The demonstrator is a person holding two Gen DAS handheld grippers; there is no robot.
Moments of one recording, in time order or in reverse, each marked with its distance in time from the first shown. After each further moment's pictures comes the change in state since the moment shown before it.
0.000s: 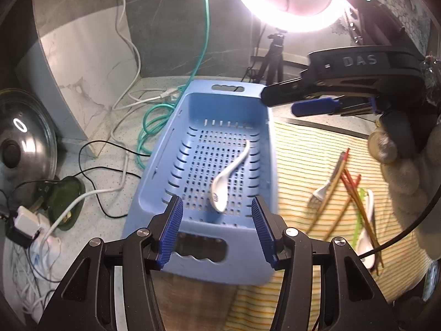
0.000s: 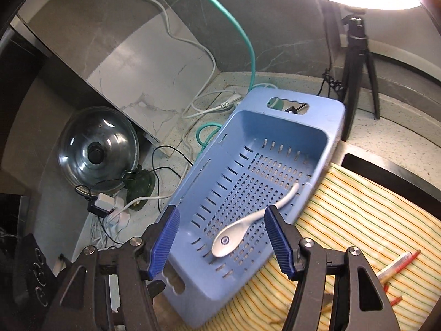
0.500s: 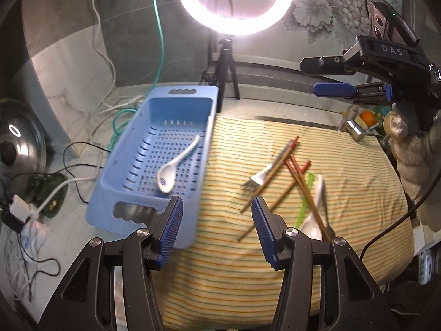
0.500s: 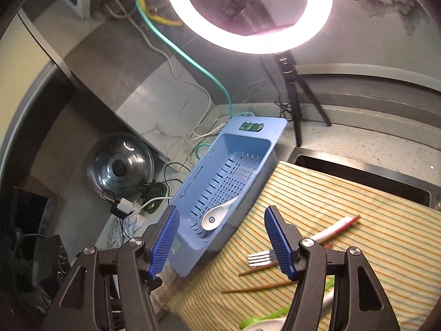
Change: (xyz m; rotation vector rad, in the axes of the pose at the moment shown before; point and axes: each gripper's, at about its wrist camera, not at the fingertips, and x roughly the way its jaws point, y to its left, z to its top) left arm -0.043 -0.079 -0.027 0.041 -0.021 -0.068; right arm -0.134 -0.069 -0.061 0.039 -0.159 0.066
